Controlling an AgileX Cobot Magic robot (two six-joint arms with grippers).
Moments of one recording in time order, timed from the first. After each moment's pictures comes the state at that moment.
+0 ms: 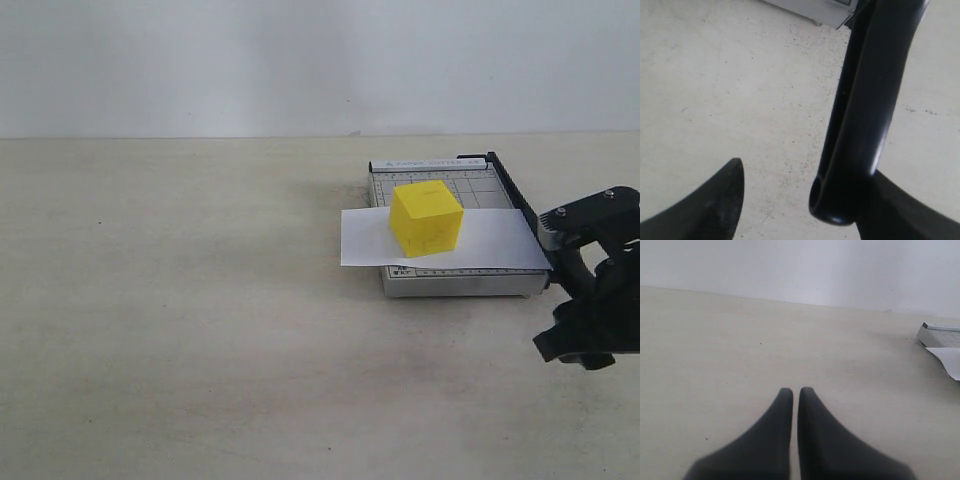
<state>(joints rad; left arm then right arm) -0.07 0.00 0.00 -0.13 0.31 0.00 0.18 1.50 -0.63 -0.06 0.42 -0.15</state>
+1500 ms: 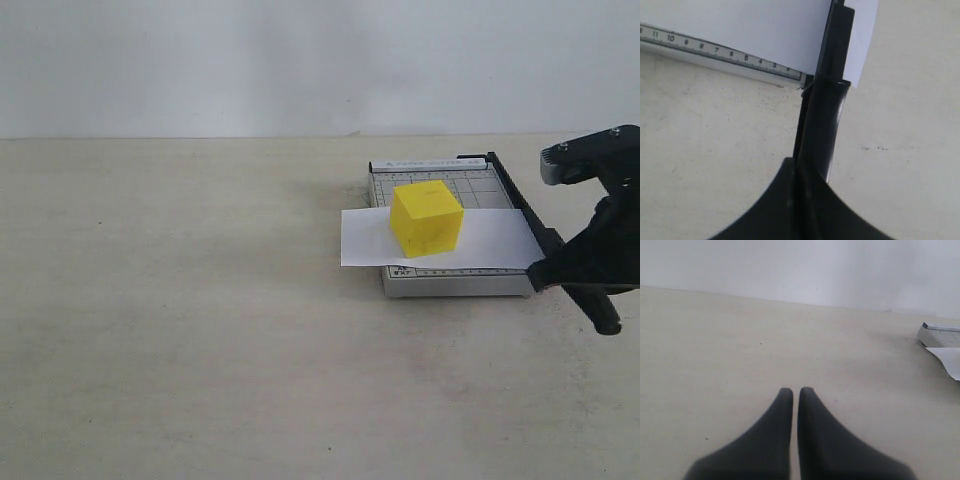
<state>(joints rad) -0.07 0.00 0.00 -0.13 0.31 0.00 0.18 1.51 -0.80 -0.15 0.53 0.00</state>
